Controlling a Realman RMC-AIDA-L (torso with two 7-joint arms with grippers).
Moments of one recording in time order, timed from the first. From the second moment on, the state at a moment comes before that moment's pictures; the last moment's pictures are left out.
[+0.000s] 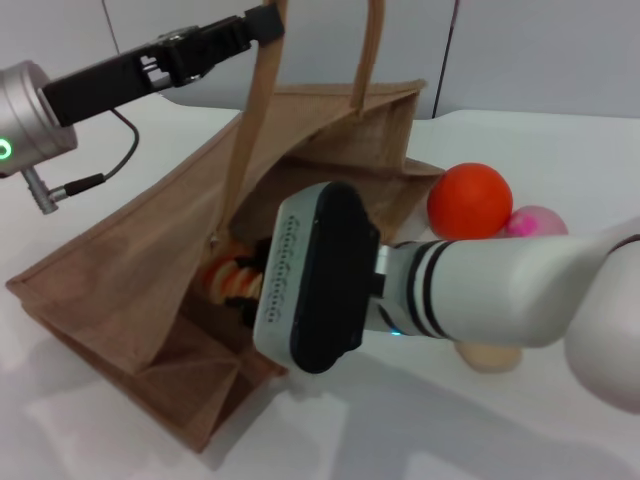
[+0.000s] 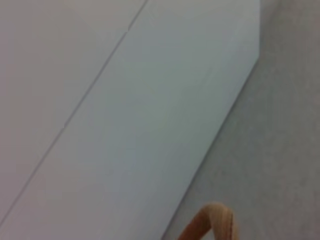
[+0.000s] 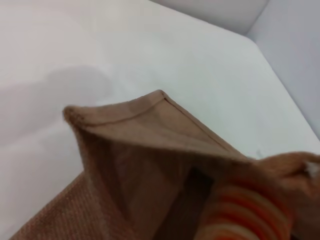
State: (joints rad) left arm -0.84 -2.01 2.86 -0.50 -0.77 1.93 -1.62; right arm 0.68 2.02 -2.32 -1.28 -2.43 -0.50 2.48
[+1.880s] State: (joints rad) left arm -0.62 -2.00 2.85 -0.39 -1.11 1.65 -1.47; right arm 0.35 2.01 -2.29 -1.18 -2.50 0.17 2.41
